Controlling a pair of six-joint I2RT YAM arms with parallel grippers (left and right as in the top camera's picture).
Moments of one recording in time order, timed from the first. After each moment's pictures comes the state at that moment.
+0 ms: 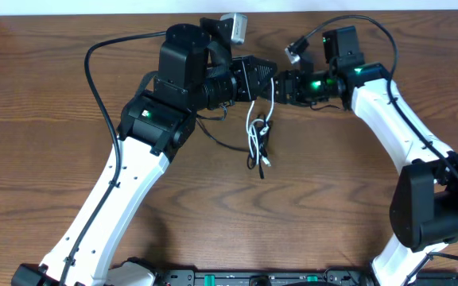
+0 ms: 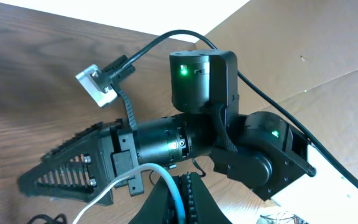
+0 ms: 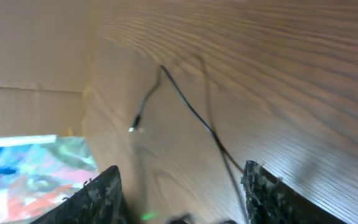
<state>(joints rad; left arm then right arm) -0.45 1.45 1.45 -0.42 0.55 -0.65 0.25 1.88 1.46 -0.55 -0.88 0.33</state>
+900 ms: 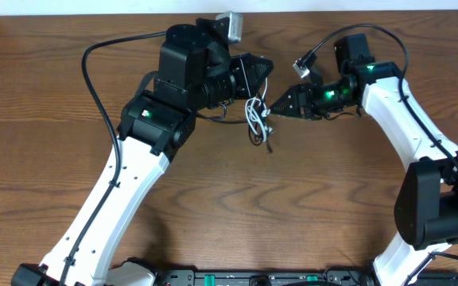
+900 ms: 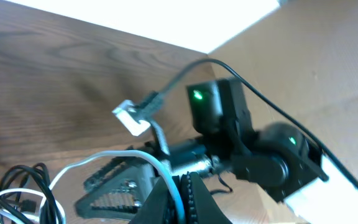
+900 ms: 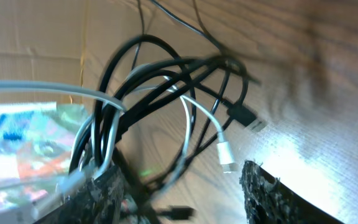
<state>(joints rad) -0.45 1.45 1.45 -0.42 0.46 -0.71 0.17 1.88 1.46 -0.85 -0.94 0.06</state>
